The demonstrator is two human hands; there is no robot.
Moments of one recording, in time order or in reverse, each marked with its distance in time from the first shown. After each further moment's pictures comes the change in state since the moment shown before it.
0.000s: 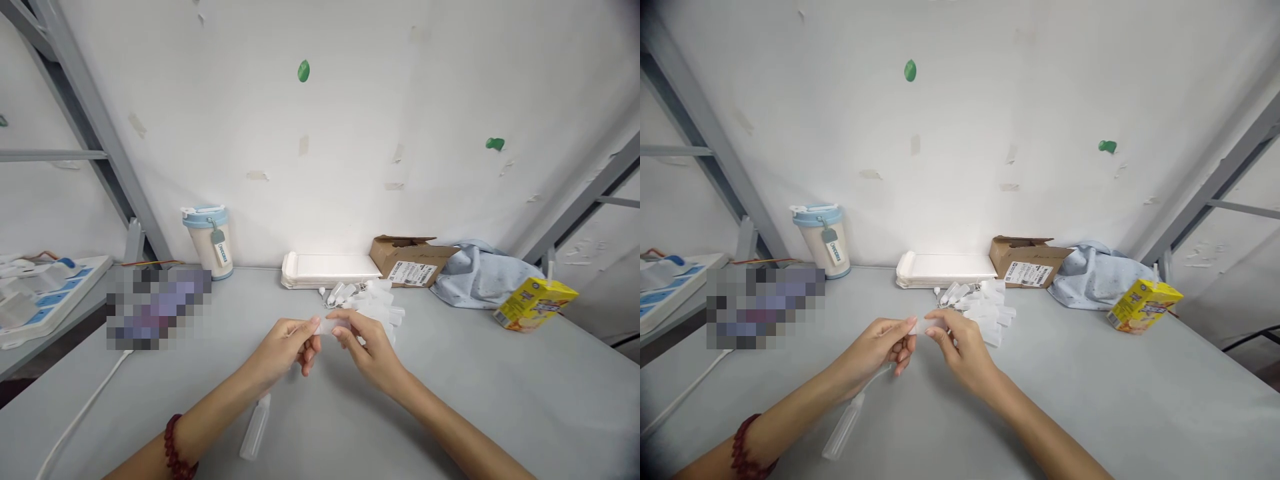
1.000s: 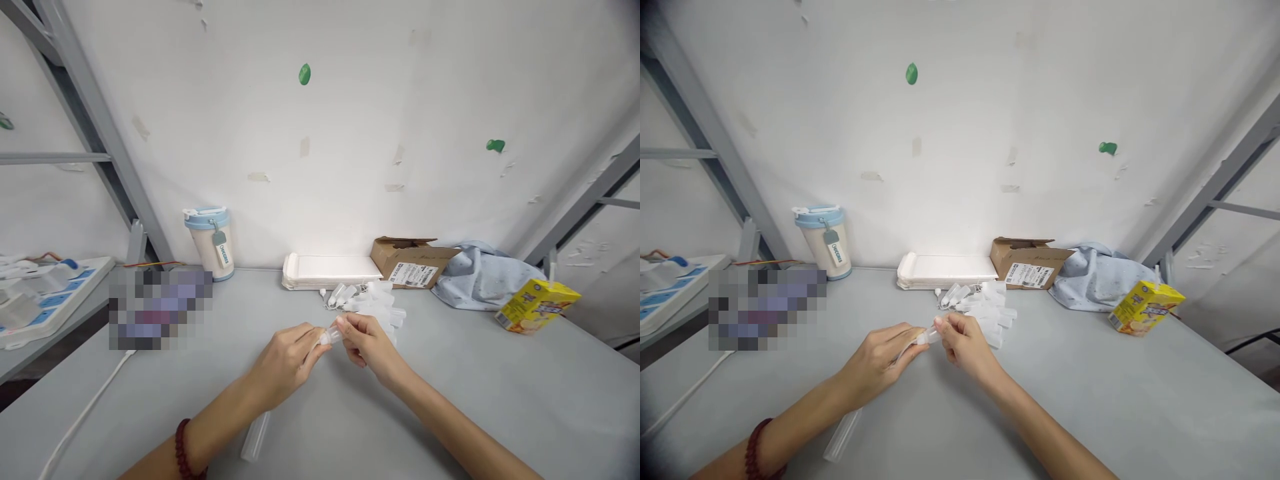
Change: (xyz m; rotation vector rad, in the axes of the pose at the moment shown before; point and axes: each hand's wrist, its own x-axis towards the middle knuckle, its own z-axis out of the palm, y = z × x) left_hand 0.002 -0.021 -0.003 0.976 0.154 0.665; right_hand 0.007 0.002 0.001 0.504 -0.110 0.385
